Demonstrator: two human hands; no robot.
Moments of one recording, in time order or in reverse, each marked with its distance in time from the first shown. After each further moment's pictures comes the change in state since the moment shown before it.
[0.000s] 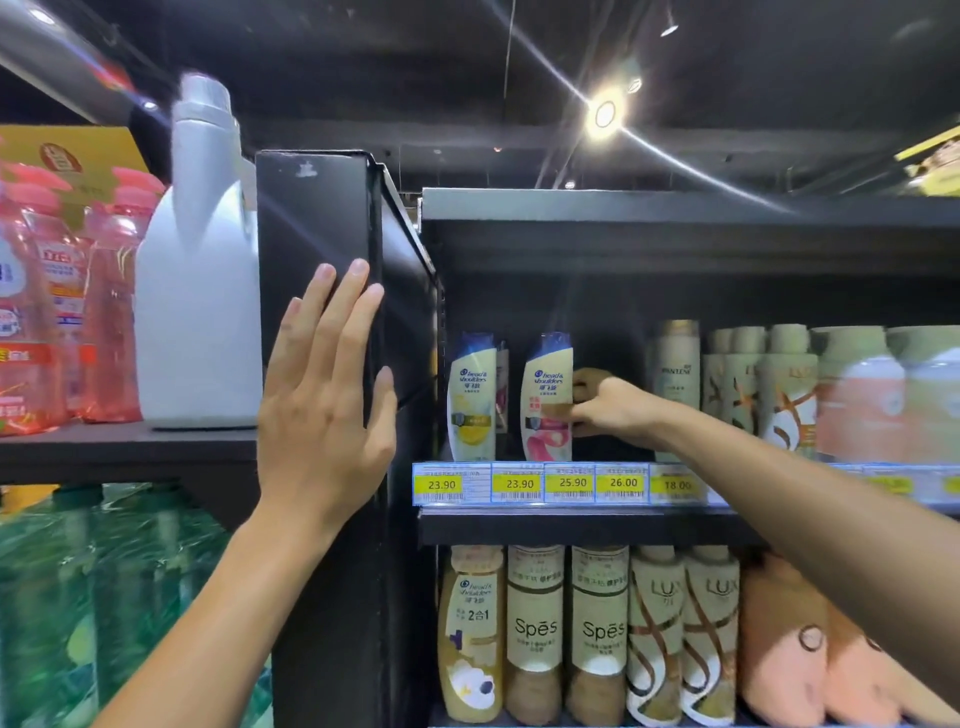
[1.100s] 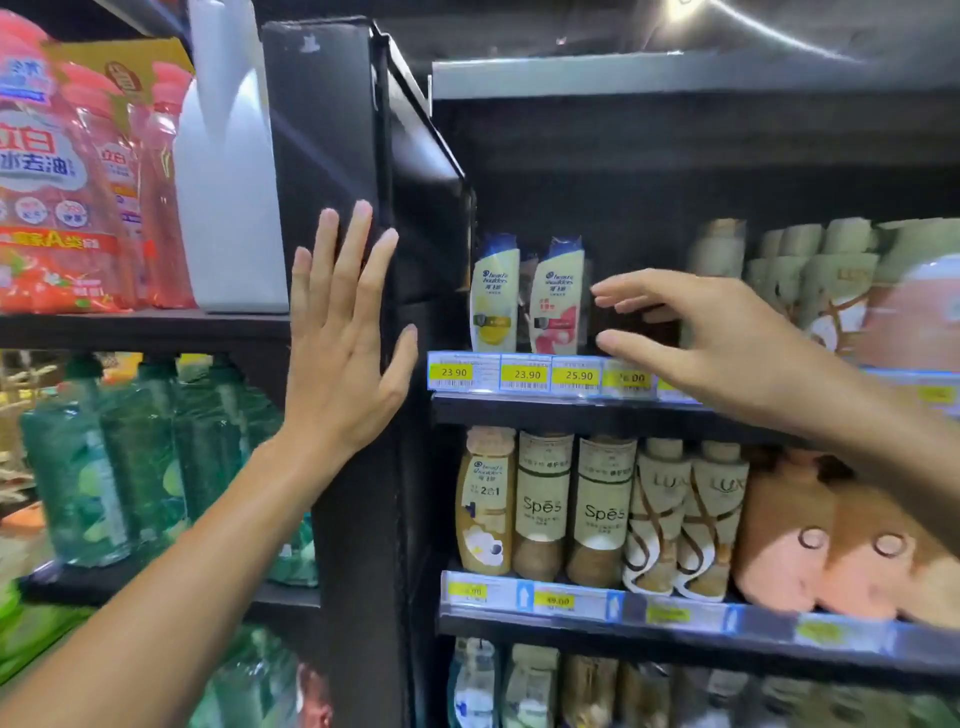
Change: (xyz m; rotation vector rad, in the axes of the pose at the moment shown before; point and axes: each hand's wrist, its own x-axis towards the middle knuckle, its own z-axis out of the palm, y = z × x) left_hand -0.037 0.017 -0.015 0.070 -0.213 -0.056; right_hand -0.153 -0.032 -0.008 -0.619 0.164 -0.606
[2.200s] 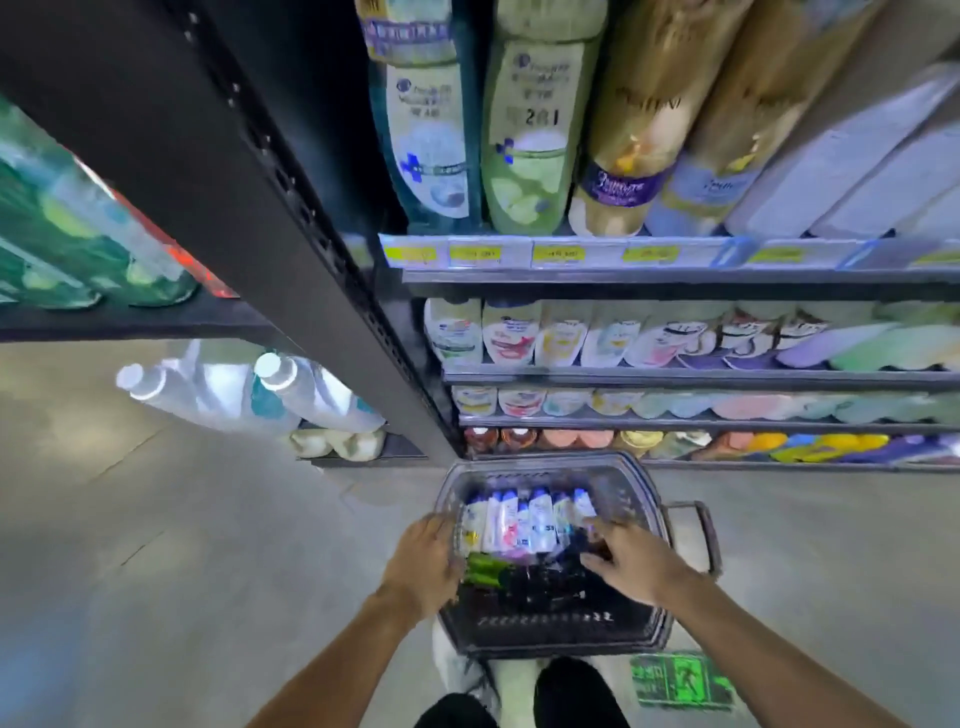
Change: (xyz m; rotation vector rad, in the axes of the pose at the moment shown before) left_hand -0.764 0.152 -0.001 -0.424 -1.874 -0.545; right_hand -0.627 0.006 0.443 0.238 -1.361 0.787
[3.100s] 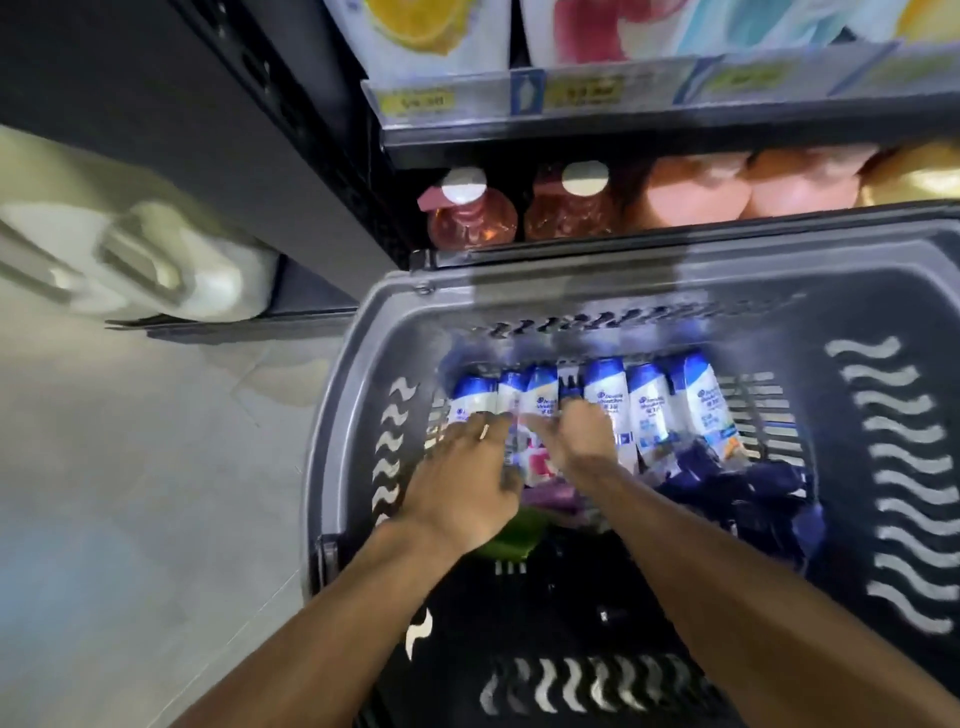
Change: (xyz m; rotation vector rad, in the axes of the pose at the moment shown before) left_hand 0.264 -0.120 0.301 -0.025 -0.169 -0.089; right_hand 0.453 0.100 0.402 0.456 0.168 0.442
